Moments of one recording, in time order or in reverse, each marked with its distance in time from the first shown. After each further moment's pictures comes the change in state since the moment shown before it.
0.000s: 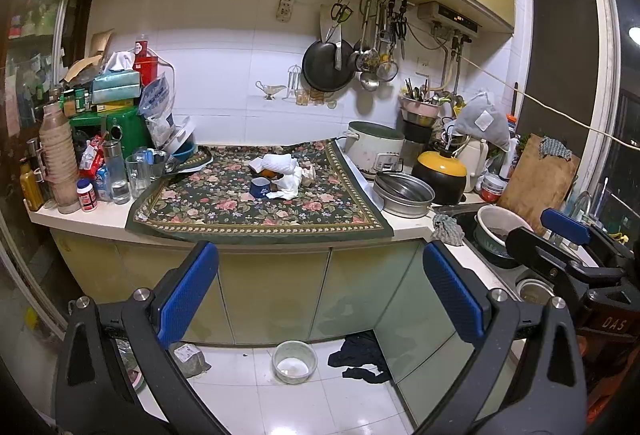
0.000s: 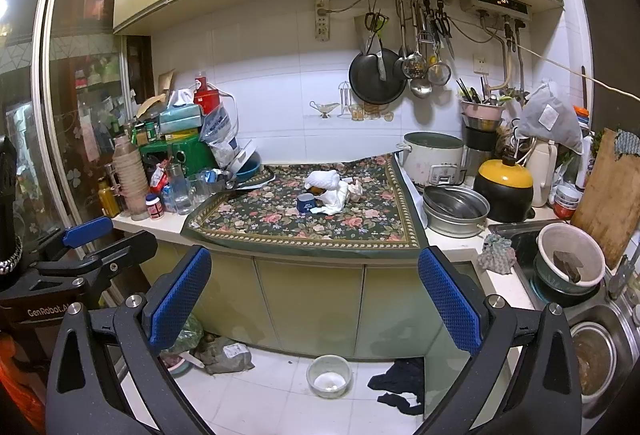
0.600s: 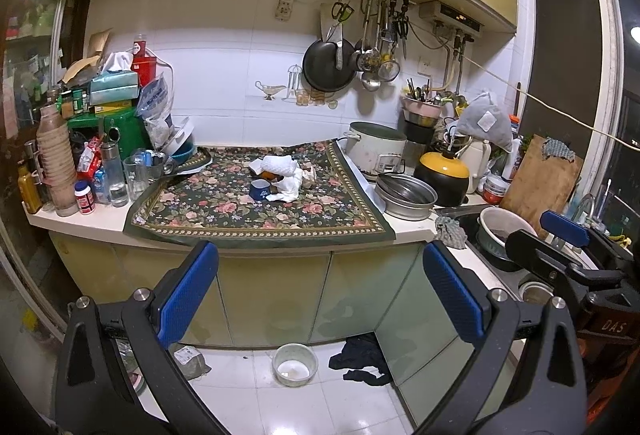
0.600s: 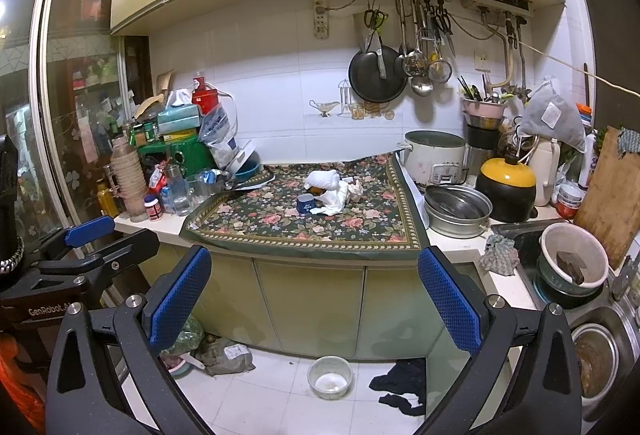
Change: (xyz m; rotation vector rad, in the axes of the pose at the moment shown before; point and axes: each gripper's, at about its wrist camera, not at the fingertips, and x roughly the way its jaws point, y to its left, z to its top) left arm 0.009 0.000 0.001 -0.003 0.004 0.009; right arm 0.012 0.001 0.003 0.010 0.006 0.010
